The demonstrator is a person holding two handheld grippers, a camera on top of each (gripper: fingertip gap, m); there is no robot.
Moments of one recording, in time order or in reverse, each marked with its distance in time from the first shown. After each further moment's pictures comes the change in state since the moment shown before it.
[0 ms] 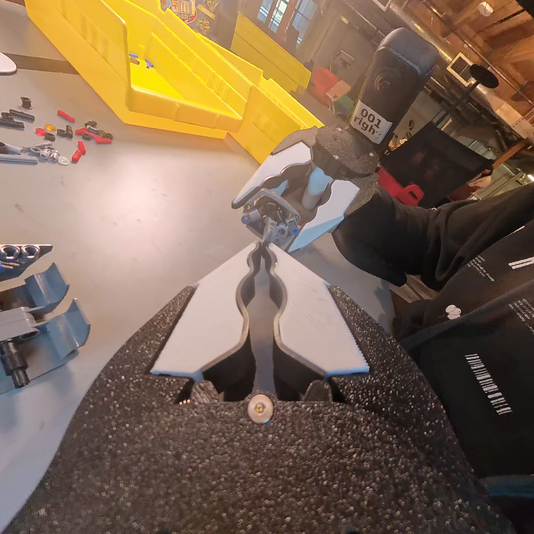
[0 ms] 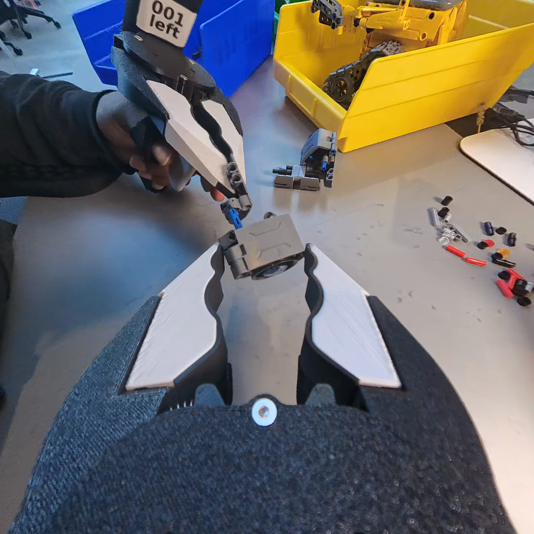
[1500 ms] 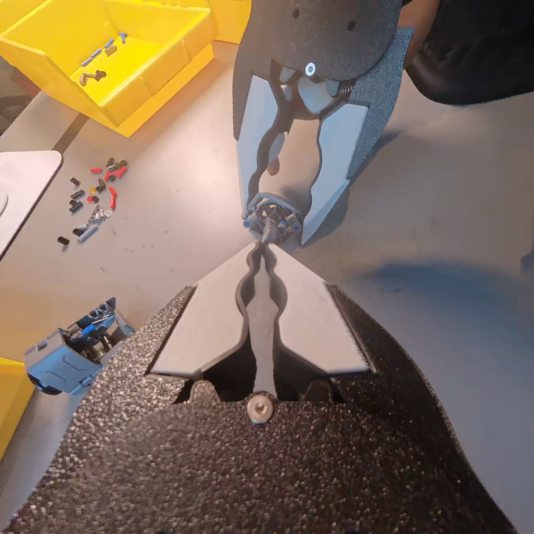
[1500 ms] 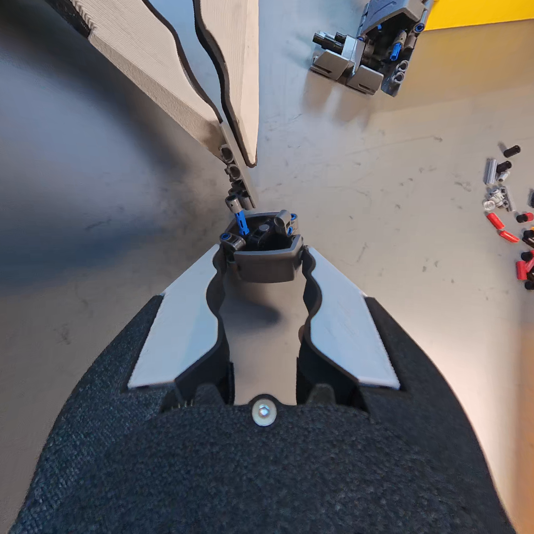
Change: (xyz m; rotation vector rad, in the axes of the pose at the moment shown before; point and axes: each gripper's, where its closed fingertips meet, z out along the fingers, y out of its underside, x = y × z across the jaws) left arm 0.002 0.038 0.012 -0.377 -0.243 0.680; right arm -0.013 0.059 0.013 -0.427 0.048 -0.212
